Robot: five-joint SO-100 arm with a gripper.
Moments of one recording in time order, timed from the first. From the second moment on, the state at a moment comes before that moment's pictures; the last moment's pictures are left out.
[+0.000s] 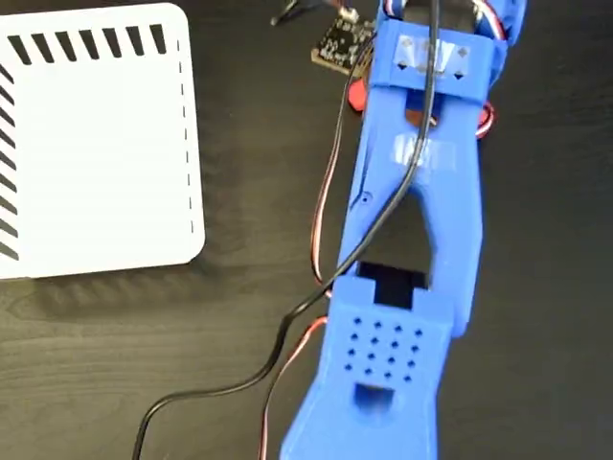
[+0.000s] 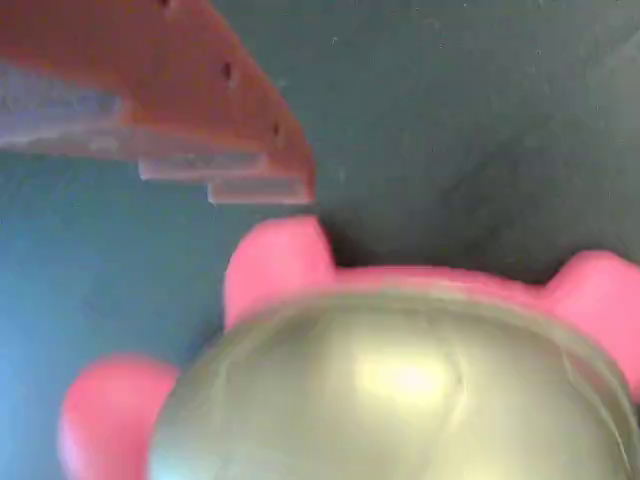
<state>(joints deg) 20.3 42.5 39.7 95.2 17.6</state>
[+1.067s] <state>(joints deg) 18.7 32.6 31.4 91.5 19.7</state>
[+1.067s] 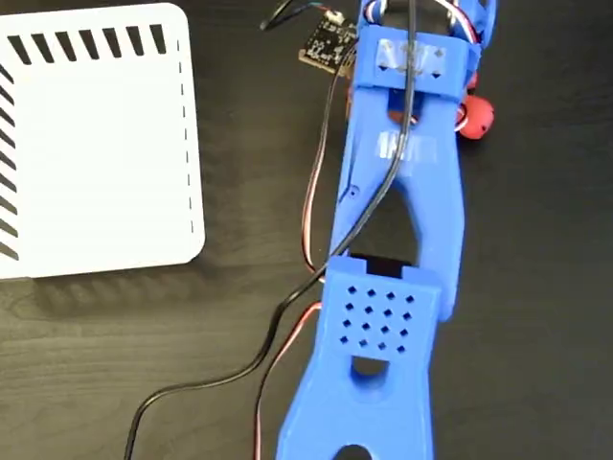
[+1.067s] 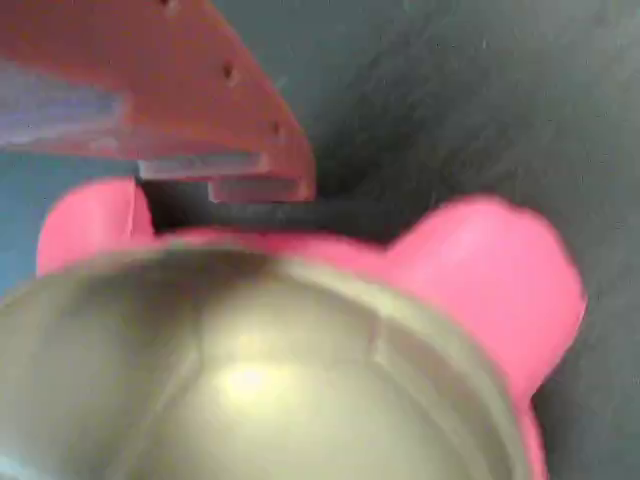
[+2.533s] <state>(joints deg) 12.7 65.2 46.8 93.3 12.0</state>
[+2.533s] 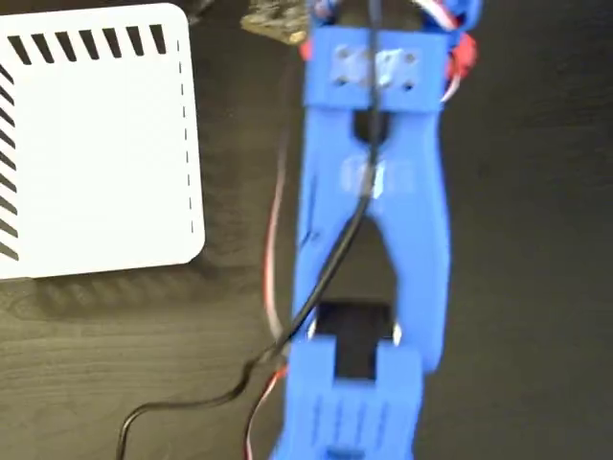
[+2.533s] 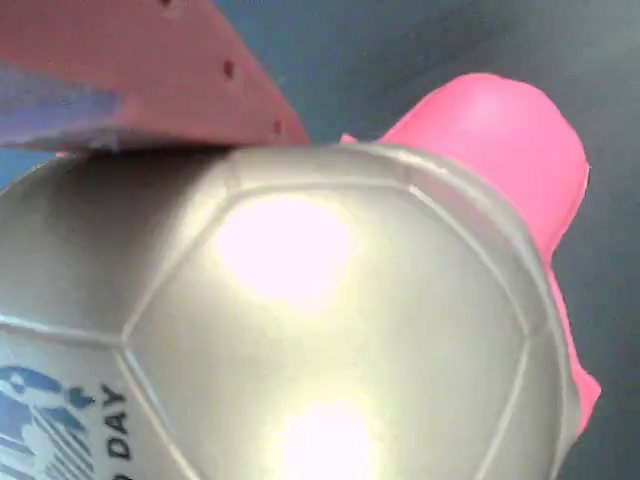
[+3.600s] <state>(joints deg) -21.1 77.3 66.9 88.8 9.1</state>
